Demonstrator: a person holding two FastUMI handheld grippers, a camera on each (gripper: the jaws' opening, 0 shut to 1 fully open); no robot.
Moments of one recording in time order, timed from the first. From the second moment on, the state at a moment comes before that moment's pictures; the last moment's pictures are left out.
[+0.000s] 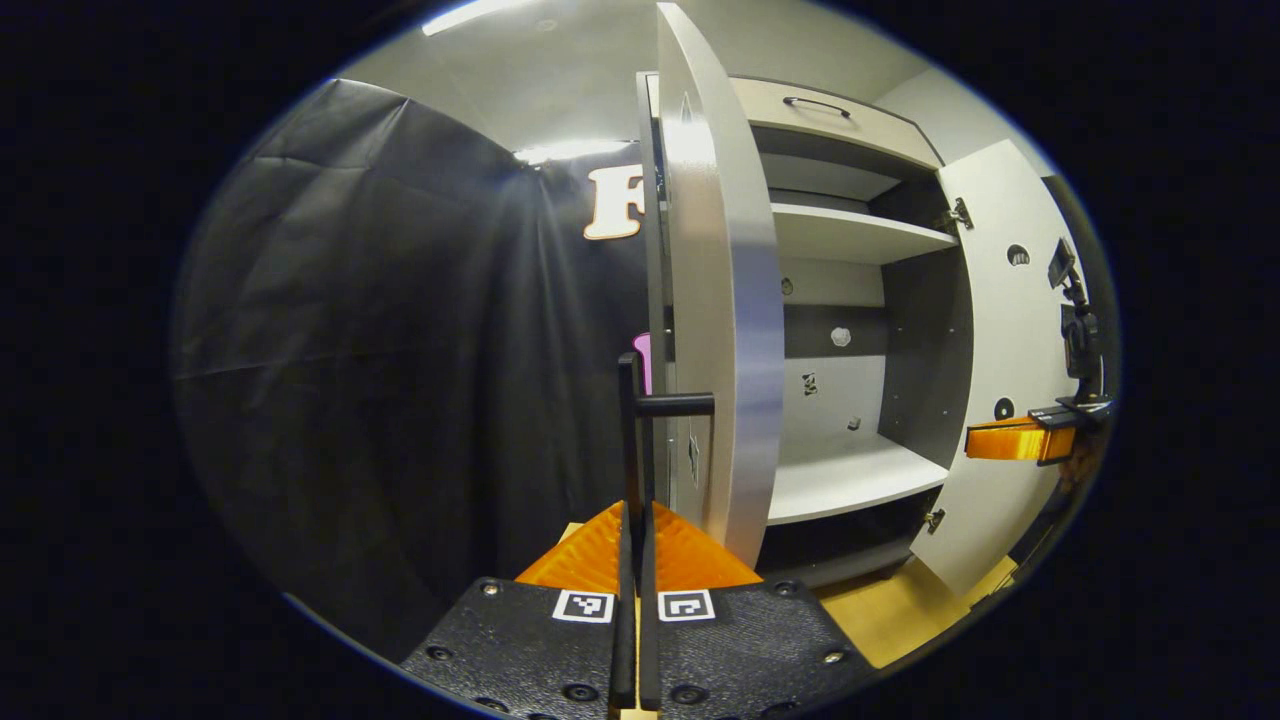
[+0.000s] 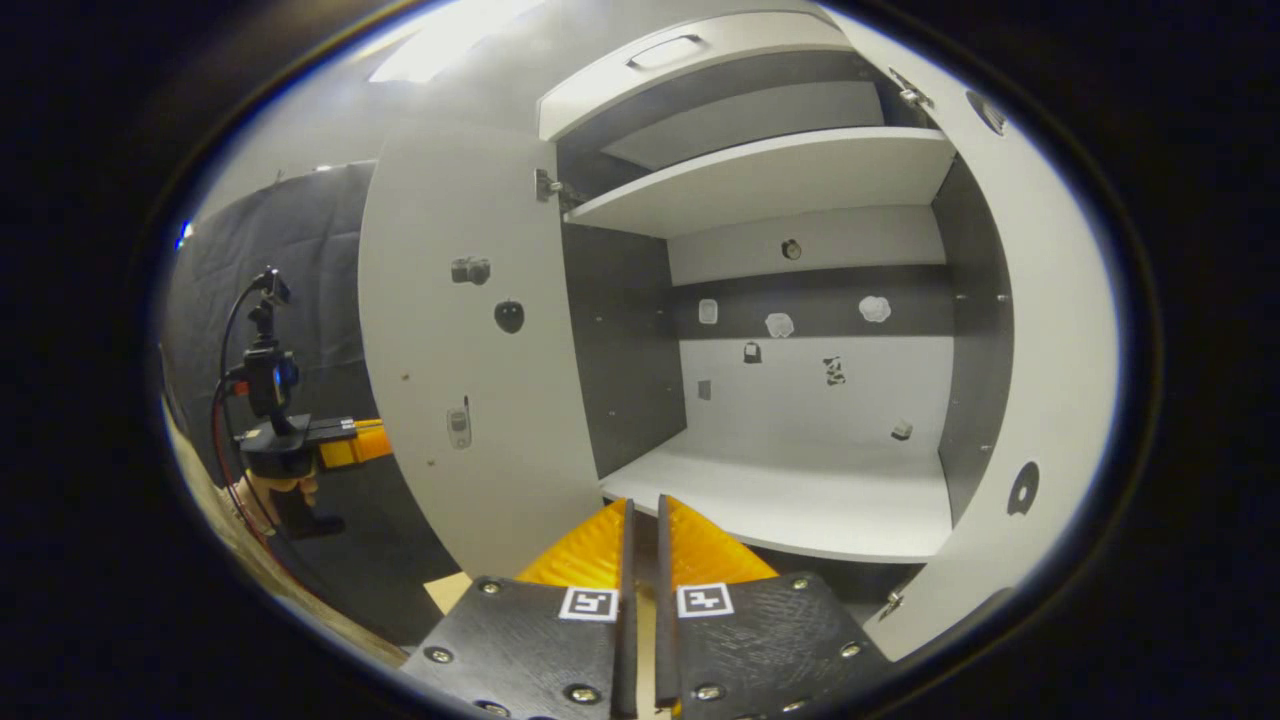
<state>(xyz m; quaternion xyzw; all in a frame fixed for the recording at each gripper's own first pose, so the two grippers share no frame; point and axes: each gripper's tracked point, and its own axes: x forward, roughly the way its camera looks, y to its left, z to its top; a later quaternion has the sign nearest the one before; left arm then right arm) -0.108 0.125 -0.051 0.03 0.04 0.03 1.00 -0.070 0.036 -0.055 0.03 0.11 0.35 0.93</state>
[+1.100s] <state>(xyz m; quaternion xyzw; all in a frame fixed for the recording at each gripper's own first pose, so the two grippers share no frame) -0.158 0.094 0.000 0.02 0.00 0.05 1.00 -0.059 0.028 -0.050 0.03 0.08 0.33 0.94</state>
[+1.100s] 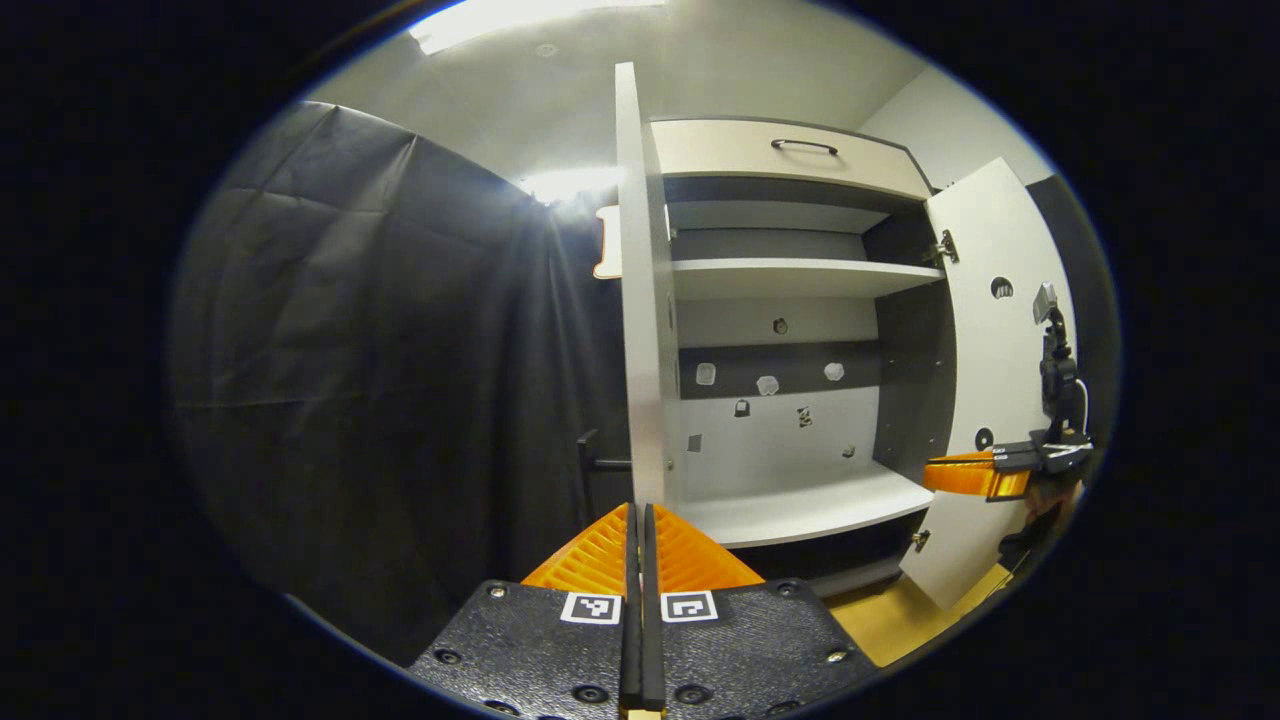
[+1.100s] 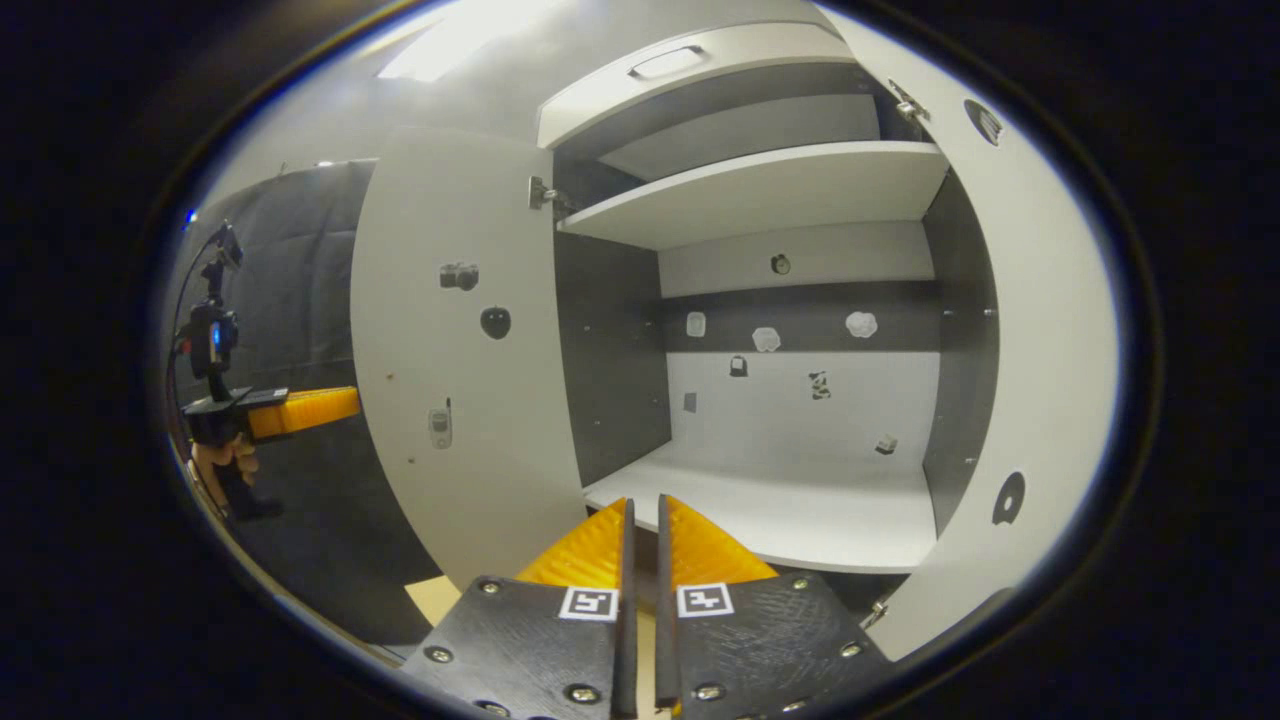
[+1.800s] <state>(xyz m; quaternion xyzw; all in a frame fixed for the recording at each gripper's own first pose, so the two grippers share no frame) -0.106 -0.004 0.004 0.00 -0.02 -0.08 1.00 -0.041 -0.005 -0.020 0.02 0.03 0.20 0.98</state>
